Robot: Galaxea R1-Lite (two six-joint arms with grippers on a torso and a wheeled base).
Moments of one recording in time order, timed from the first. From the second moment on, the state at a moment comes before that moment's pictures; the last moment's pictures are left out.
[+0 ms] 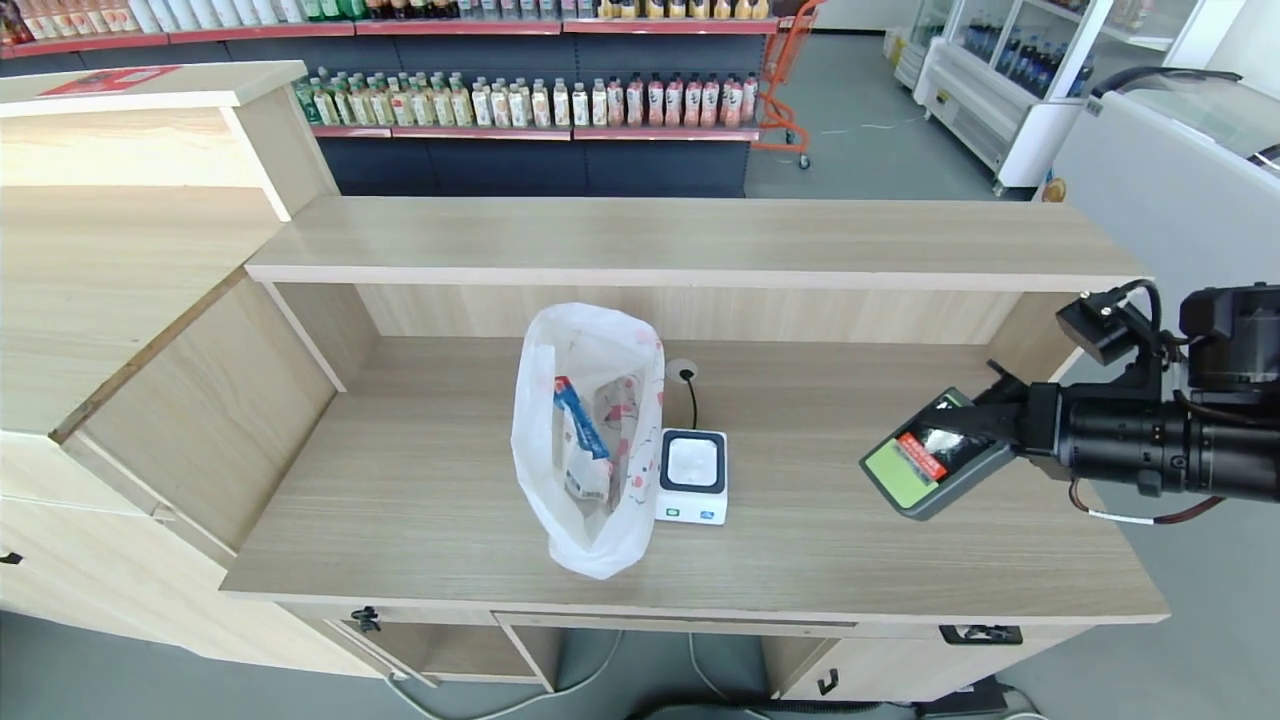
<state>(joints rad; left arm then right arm) 0.00 0.00 0.00 0.00 -0.01 0.00 0.01 1.60 -0.79 -0.37 0.68 0.32</state>
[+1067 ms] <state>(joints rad) 0.00 0.00 0.00 0.00 0.00 0.00 0.29 1.81 -0.74 -0.55 0.52 0.32</state>
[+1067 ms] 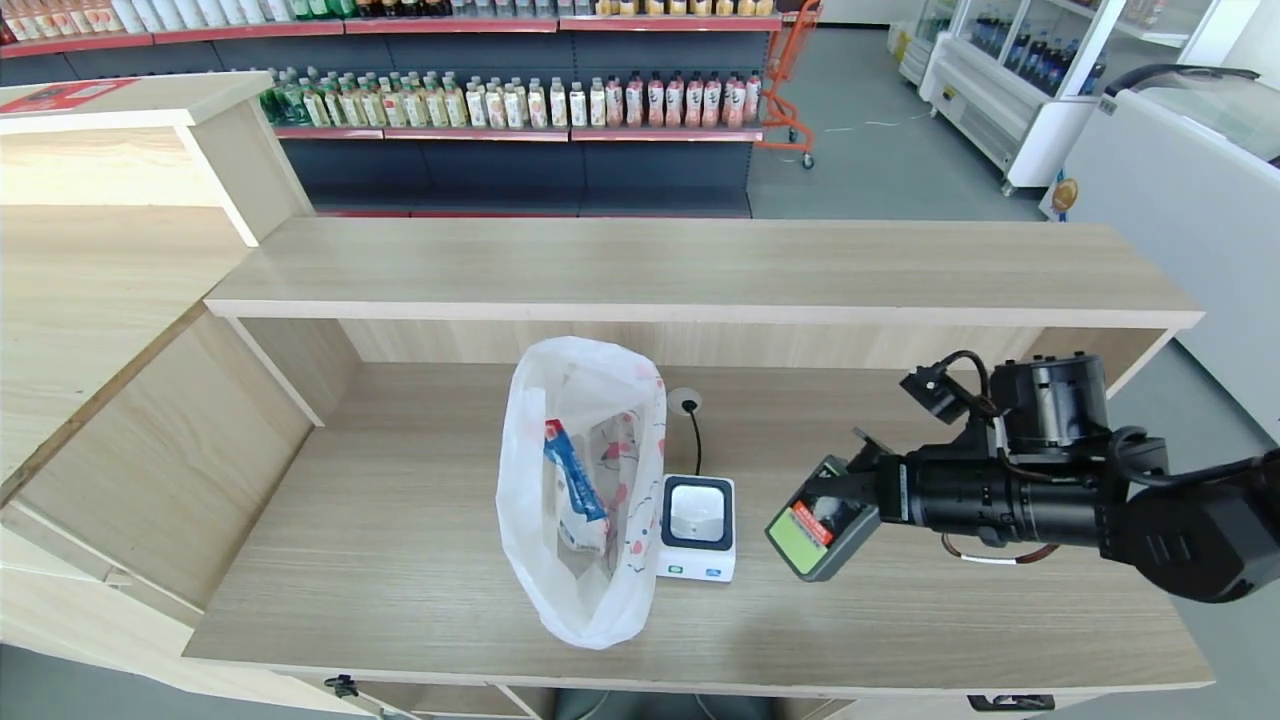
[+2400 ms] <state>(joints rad) 0.00 0.00 0.00 0.00 0.00 0.00 0.40 2.17 -1.04 -0.63 0.43 0.24</state>
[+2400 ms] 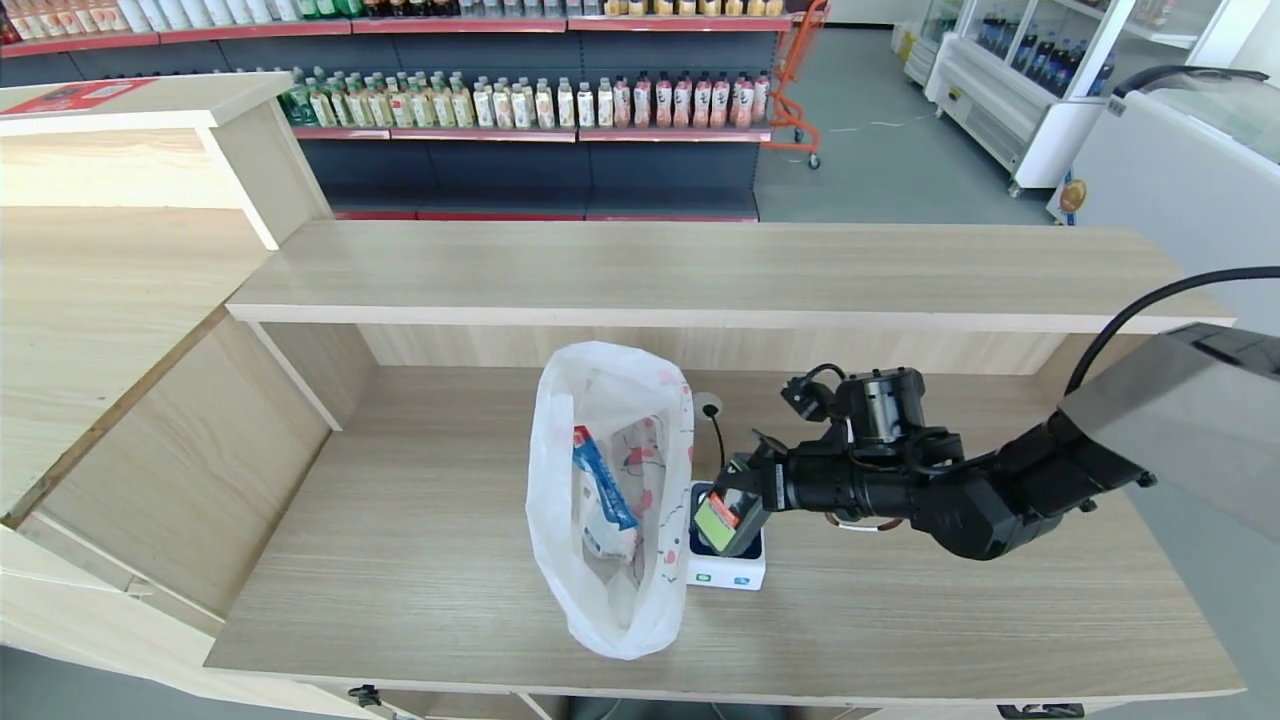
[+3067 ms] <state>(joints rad) 0.00 0.00 0.00 0.00 -0.01 0.00 0.40 2.27 -1.09 -0.70 0.41 0.24</state>
